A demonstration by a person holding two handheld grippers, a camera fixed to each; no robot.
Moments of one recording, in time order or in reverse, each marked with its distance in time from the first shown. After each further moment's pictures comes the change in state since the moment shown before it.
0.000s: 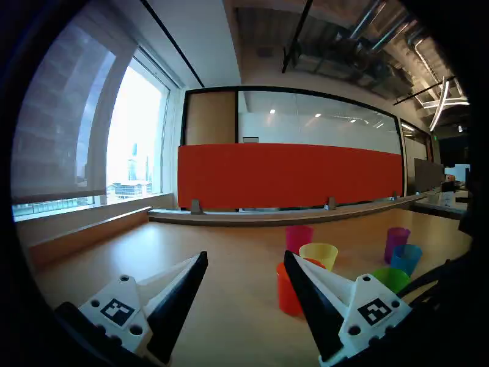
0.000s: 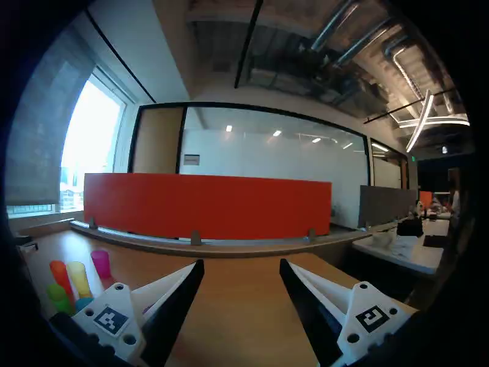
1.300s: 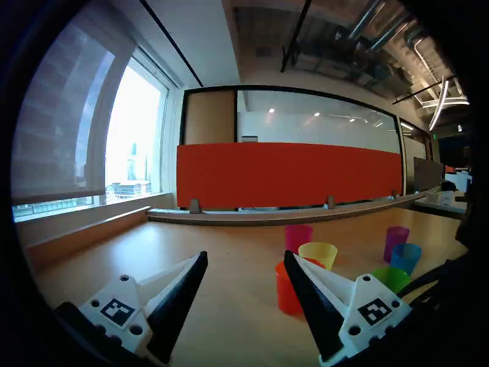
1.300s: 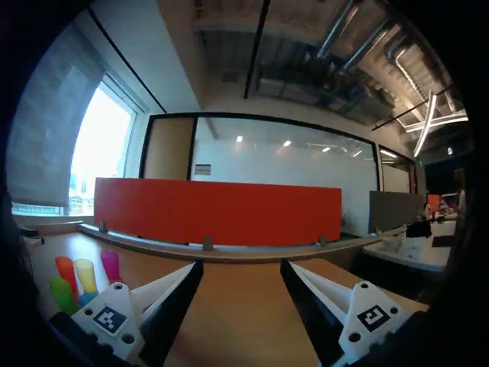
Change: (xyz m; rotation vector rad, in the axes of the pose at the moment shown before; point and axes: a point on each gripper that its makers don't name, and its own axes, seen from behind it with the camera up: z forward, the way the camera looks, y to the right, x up) left arm -0.003 0.001 0.002 -0.004 -0.002 0.002; right arm -0.015 -0.022 -0.005 0.070 0.069 0.000
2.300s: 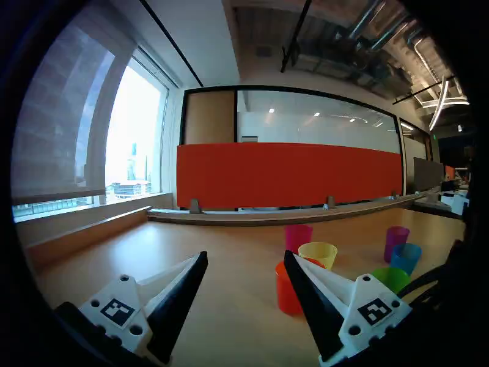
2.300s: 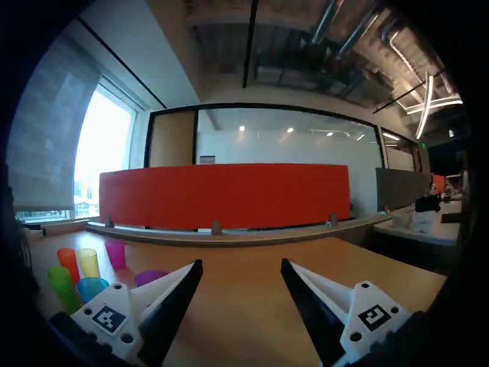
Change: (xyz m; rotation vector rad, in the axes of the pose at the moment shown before) left arm 0.000 0.000 0.000 0.000 0.000 0.000; right arm -0.063 -0.010 0.004 0.033 -0.050 0.064
